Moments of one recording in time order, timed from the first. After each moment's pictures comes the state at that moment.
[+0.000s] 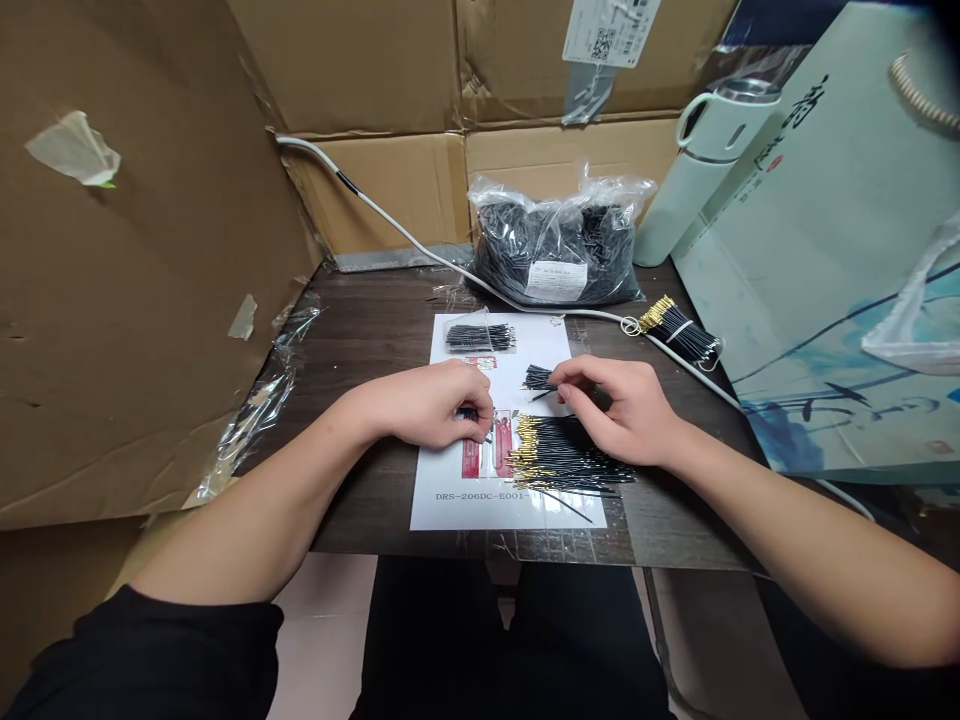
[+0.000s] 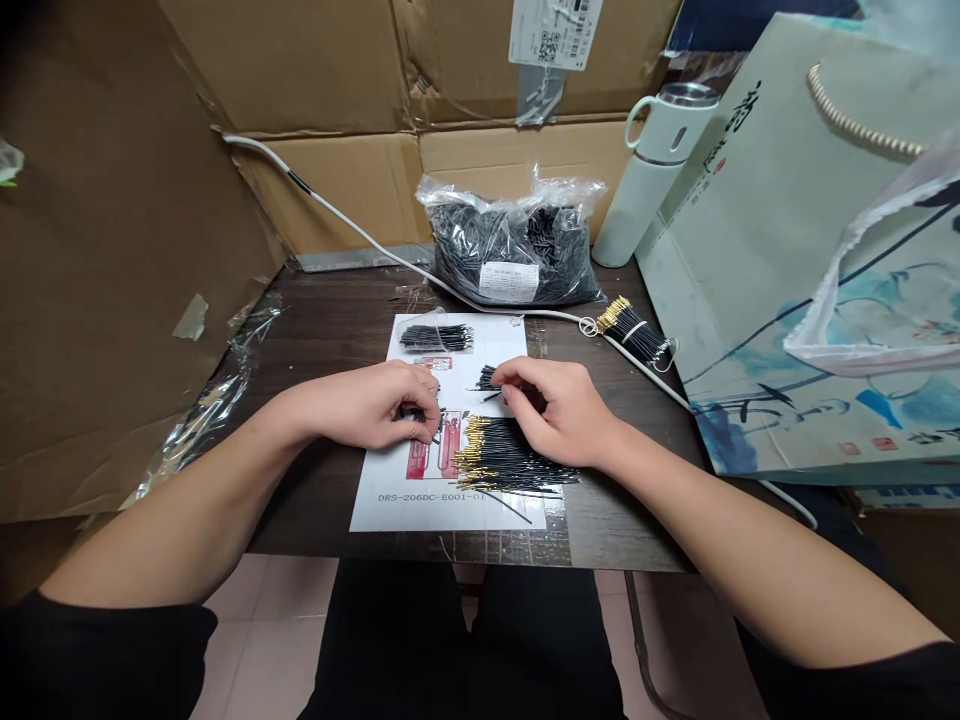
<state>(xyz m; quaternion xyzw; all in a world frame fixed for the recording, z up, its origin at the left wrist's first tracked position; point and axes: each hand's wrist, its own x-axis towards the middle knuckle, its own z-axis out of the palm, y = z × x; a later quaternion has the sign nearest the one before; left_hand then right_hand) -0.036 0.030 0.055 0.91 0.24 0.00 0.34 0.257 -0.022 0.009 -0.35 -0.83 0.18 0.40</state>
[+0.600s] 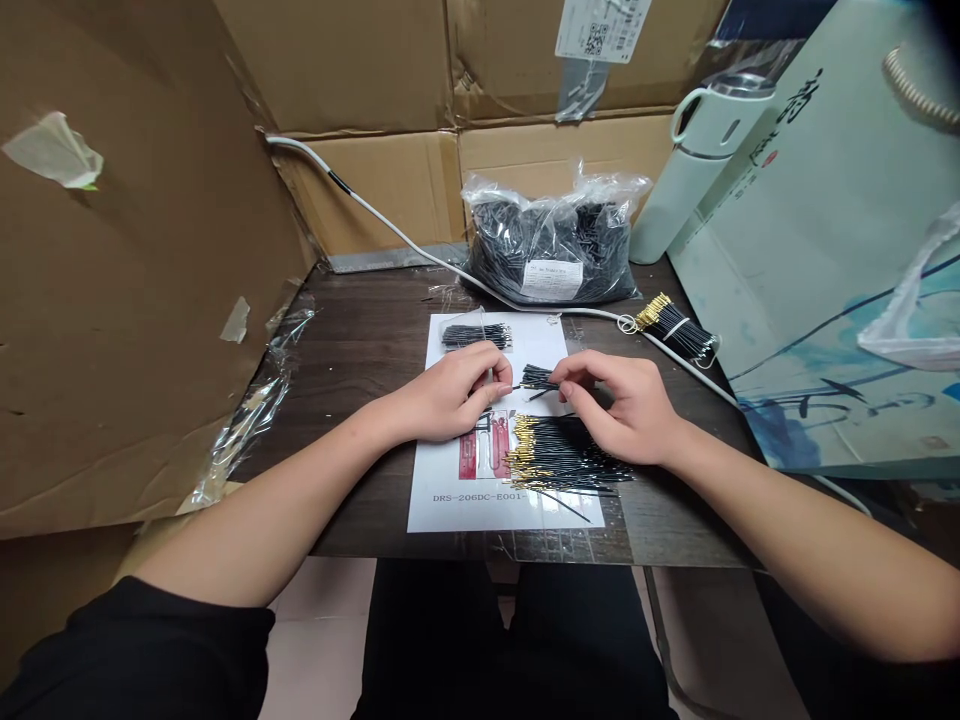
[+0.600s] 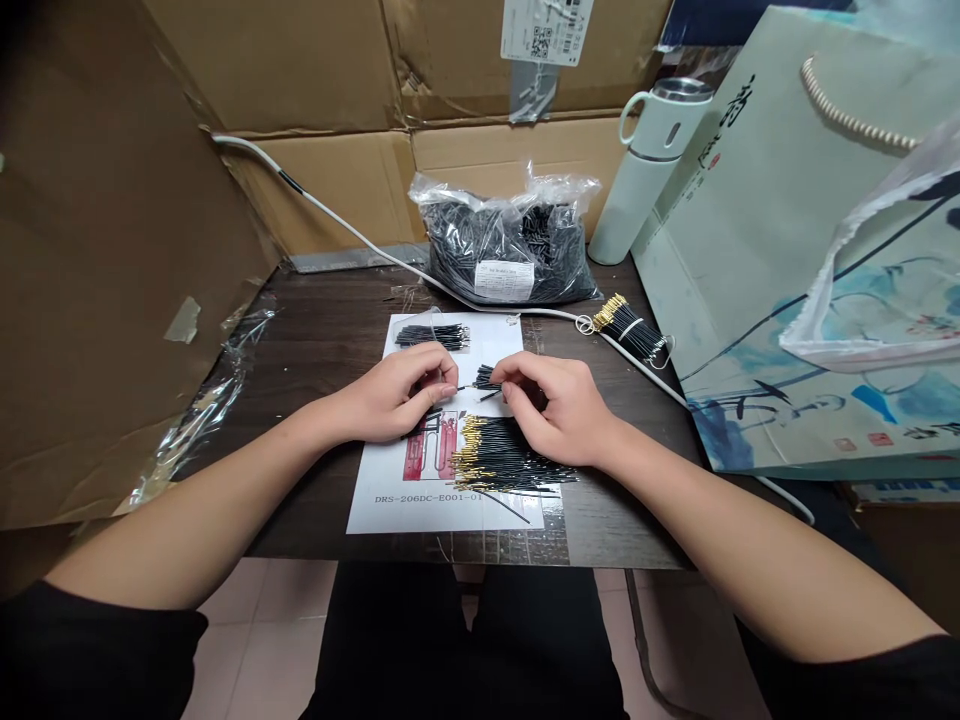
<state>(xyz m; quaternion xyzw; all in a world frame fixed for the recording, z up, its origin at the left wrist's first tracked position) -0.021 0.026 0.026 0.88 0.31 0.19 0.31 0.258 -0.023 0.009 -0.36 -0.81 0.19 0.42</state>
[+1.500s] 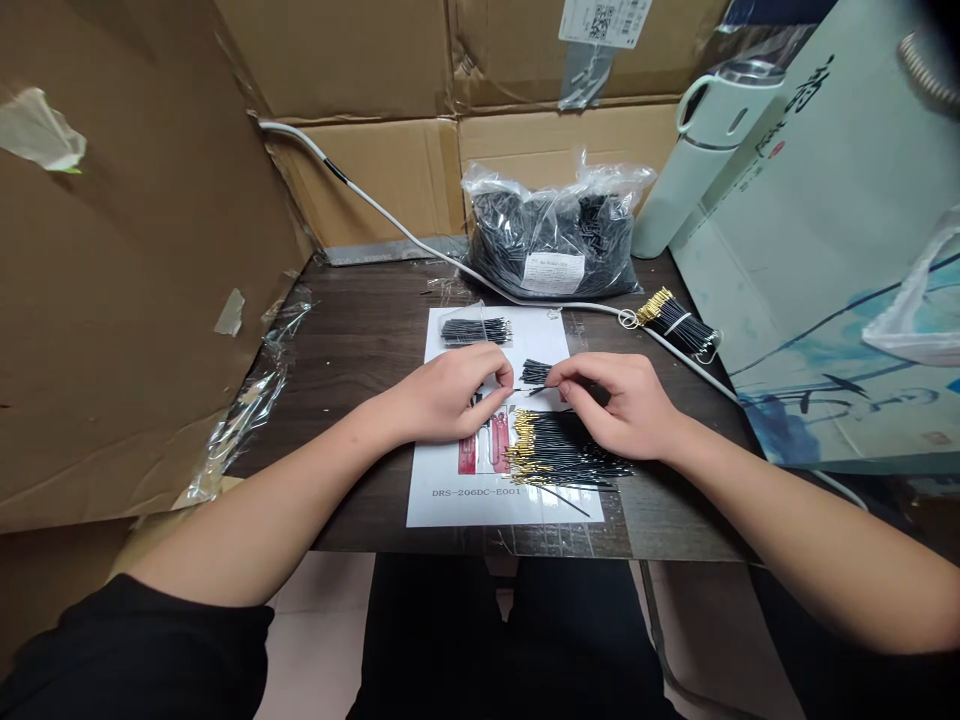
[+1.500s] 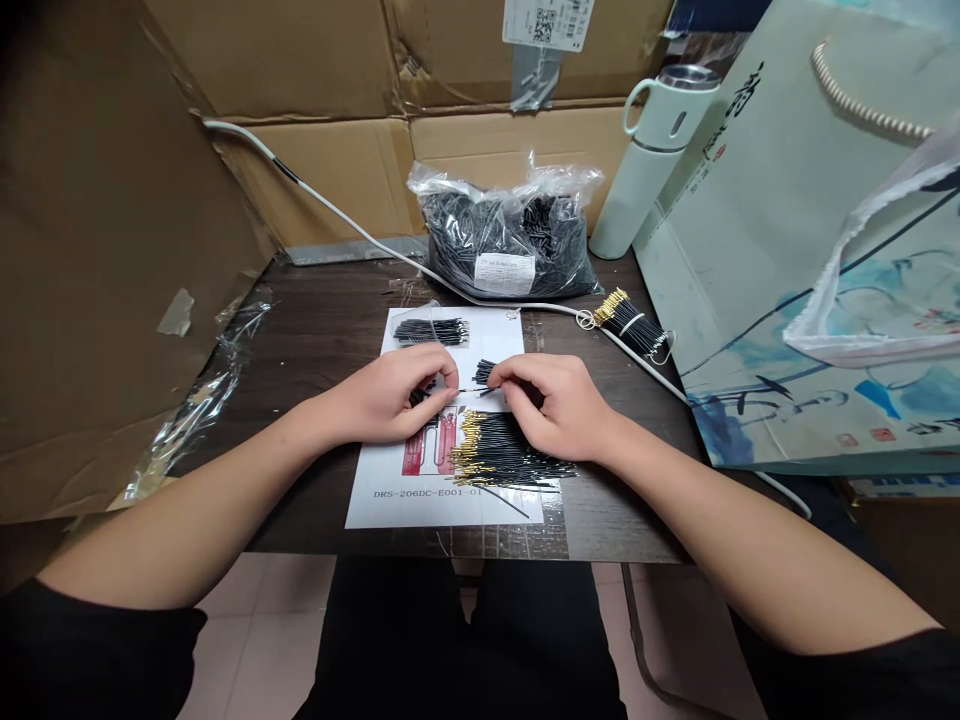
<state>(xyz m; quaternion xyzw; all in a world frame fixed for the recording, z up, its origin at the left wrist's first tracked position) -0.020 0.020 0.030 0.91 0.27 0.19 0.25 0.259 -0.021 0.011 -0.34 -0.83 0.19 0.39</state>
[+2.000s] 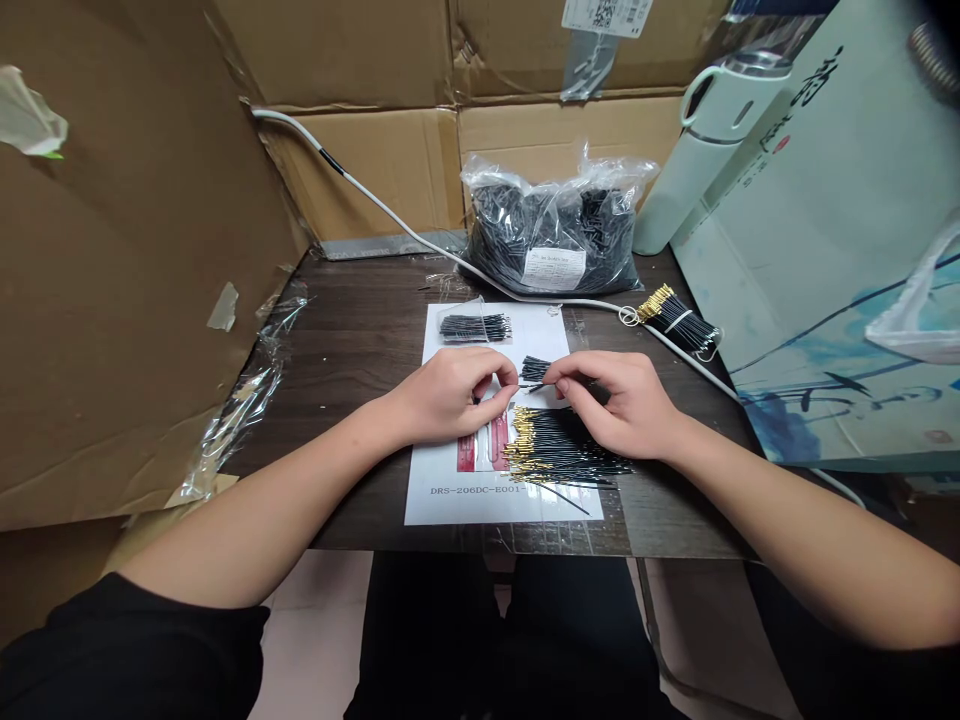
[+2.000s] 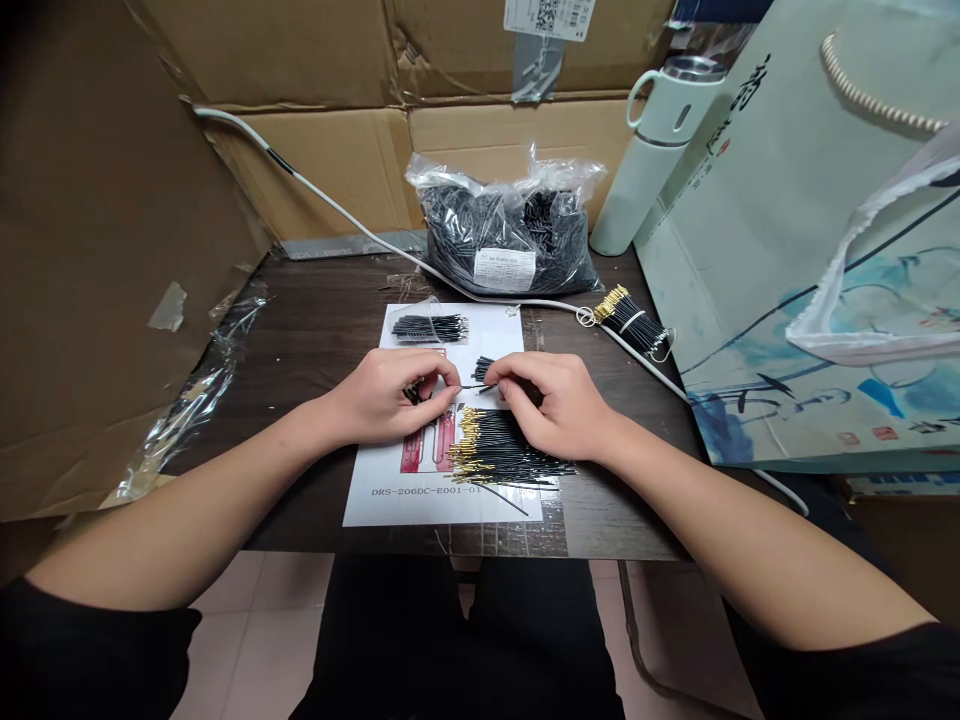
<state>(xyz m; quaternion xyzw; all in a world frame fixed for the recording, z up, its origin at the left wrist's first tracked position) -0.015 0.013 0.025 0.90 0.25 0.28 0.23 0.258 -0.023 0.010 -0.35 -0.83 0.21 0.39</state>
